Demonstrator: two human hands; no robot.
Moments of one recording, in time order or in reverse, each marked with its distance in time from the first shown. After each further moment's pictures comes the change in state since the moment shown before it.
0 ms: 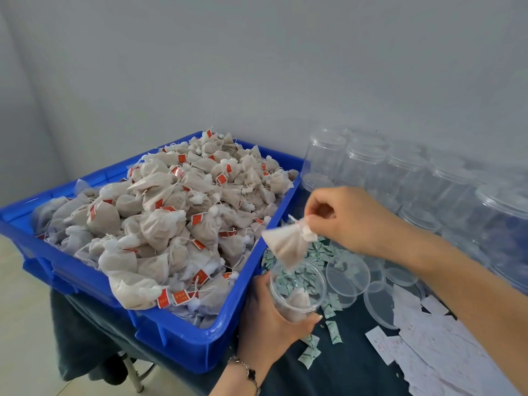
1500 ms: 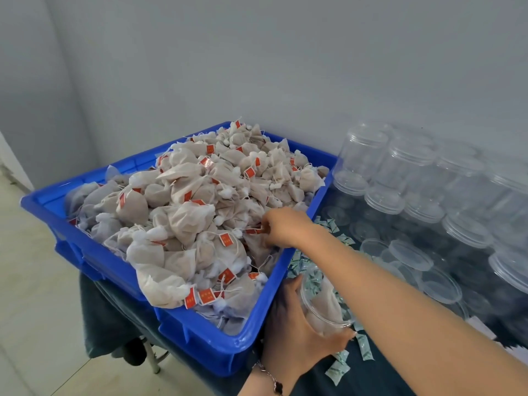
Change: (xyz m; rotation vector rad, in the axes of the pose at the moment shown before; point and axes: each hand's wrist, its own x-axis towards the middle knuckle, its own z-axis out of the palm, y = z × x) left_hand 0.003 0.003 0.003 0.151 0.064 0.052; right_hand 0.125 -0.006 0.132 -0.452 -0.379 0.096
